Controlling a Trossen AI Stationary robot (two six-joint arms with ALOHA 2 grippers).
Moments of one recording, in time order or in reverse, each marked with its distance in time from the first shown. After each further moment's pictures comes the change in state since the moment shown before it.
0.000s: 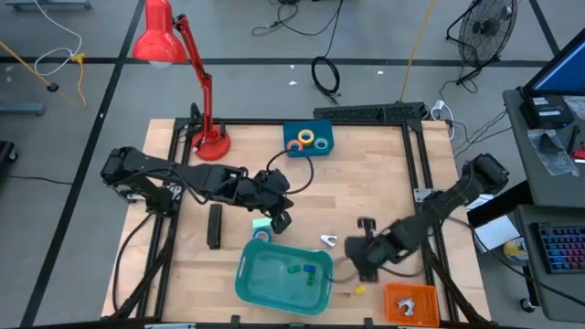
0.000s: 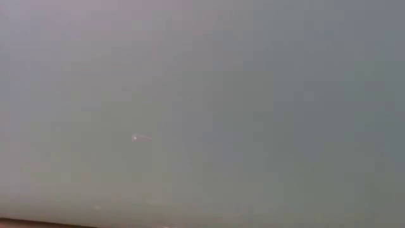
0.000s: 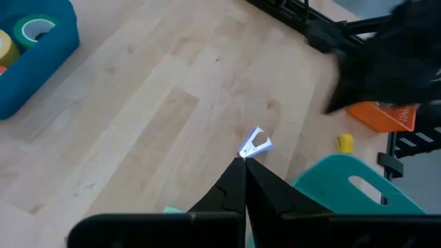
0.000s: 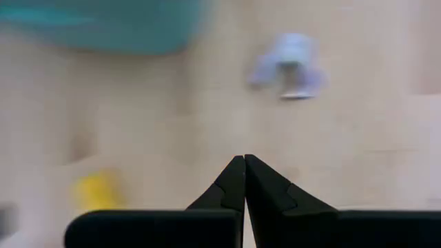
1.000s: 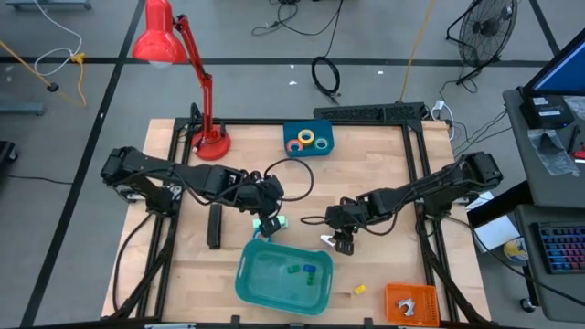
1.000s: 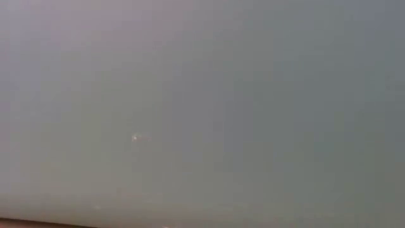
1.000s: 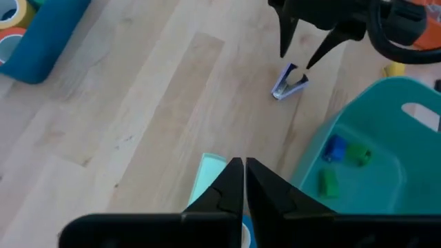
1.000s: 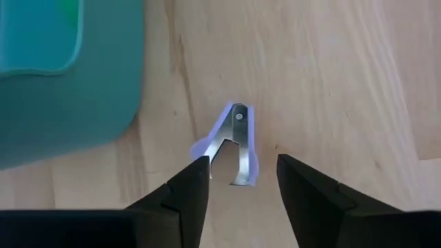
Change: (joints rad) left arm -0.002 0.000 0.000 -0.207 0.035 0.082; right arm -0.392 0.039 -0.136 0.314 -0.240 -0.178
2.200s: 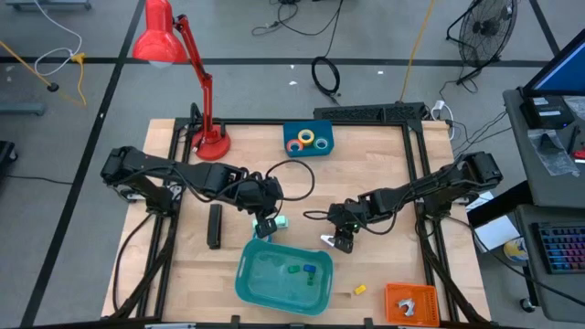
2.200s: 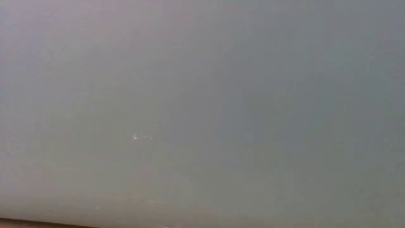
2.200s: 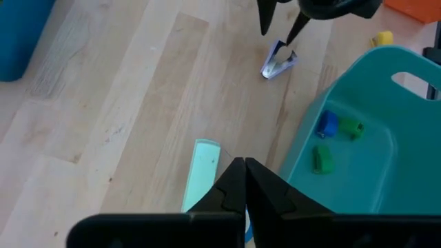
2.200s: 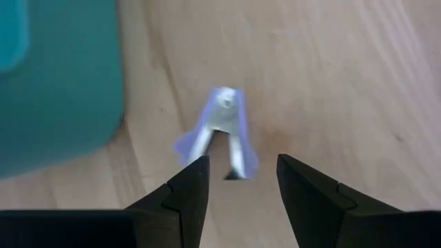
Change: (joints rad) left arm 0.019 -0.002 0.000 -0.029 0.089 0.075; right arm -0.018 0.000 -0.092 0.094 -0.043 0.128
